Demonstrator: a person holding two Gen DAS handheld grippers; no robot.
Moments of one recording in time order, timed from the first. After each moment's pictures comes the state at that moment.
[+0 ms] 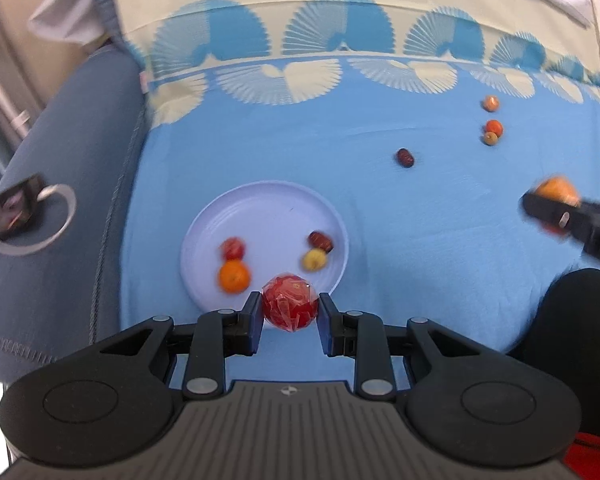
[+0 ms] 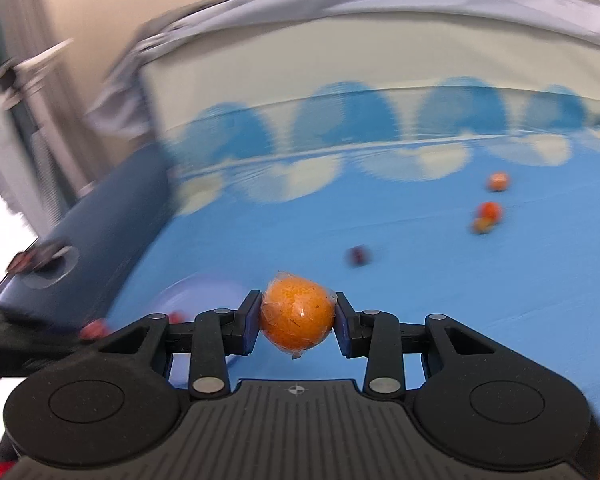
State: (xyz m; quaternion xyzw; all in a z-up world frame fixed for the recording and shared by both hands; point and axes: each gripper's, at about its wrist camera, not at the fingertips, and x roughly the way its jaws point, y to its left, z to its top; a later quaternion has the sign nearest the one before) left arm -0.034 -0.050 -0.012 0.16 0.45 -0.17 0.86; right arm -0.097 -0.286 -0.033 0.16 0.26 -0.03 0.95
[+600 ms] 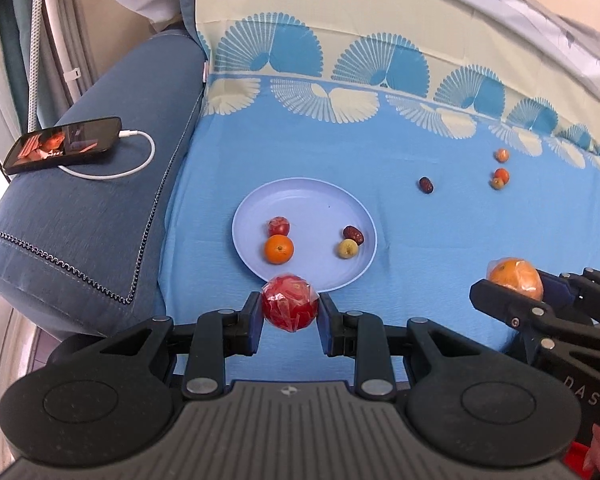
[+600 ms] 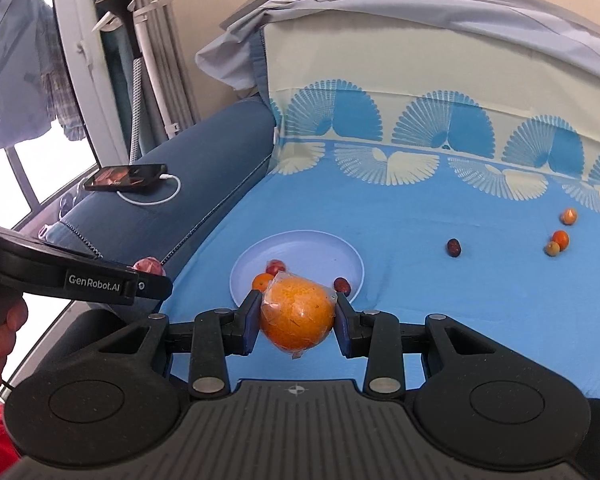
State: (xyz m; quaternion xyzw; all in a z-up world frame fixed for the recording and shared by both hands) left arm -0.074 0.032 0.010 0.07 0.43 -0.15 0.89; right arm -0.128 -0.173 -0.015 0.06 0.27 0.04 0.96
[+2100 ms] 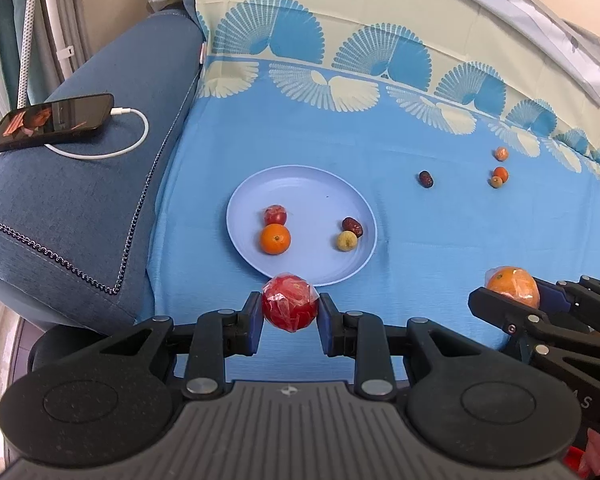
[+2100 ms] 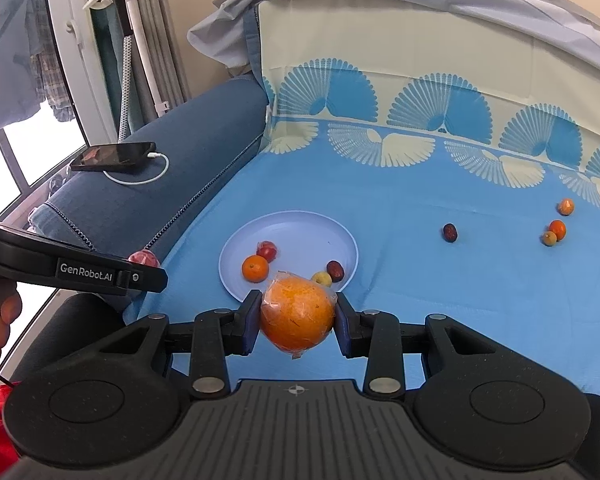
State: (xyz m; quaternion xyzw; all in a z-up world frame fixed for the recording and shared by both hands) left arm -0.054 0.039 -0.006 0.05 0.45 -0.16 0.88; right arm -0.109 -0.166 -0.022 0.05 0.30 0.03 0.95
